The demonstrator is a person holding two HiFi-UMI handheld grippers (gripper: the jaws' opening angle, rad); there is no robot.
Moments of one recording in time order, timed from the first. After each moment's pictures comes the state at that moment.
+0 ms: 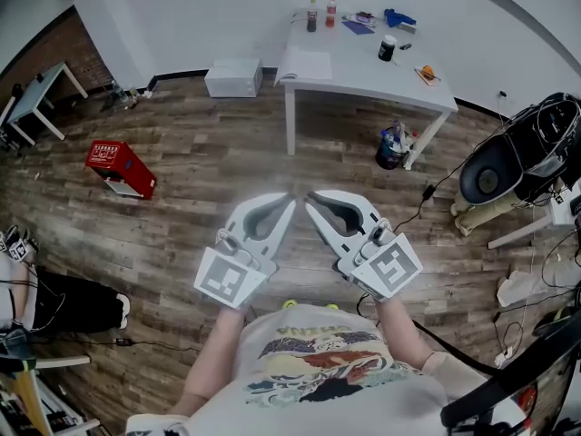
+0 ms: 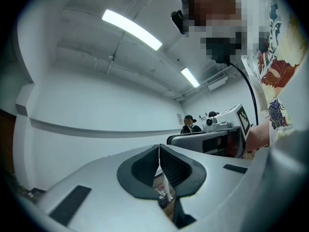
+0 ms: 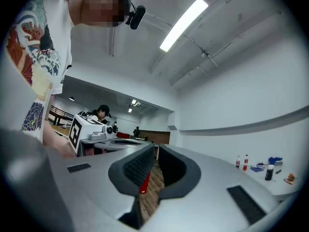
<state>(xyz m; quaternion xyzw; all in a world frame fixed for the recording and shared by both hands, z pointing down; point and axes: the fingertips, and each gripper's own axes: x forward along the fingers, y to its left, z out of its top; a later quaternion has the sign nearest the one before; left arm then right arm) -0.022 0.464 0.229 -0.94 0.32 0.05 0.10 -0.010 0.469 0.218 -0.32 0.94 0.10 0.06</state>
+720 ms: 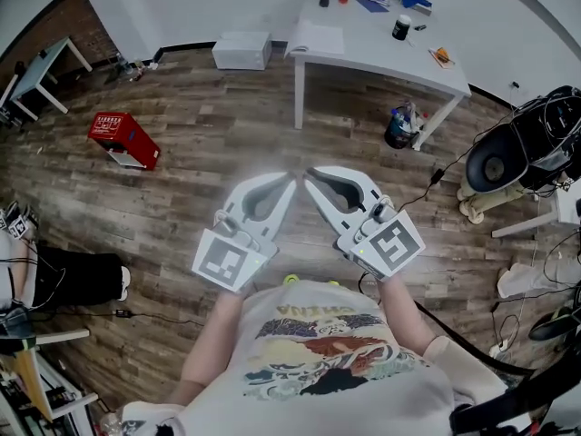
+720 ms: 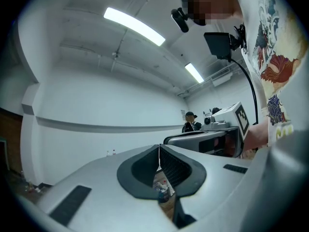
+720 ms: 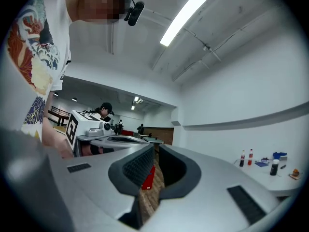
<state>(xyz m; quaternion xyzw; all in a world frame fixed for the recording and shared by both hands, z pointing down) -0.042 0.477 0.250 -0.93 0.35 0.02 0.08 -0.031 0.475 0.242 -0.30 0.95 0.08 0.04</state>
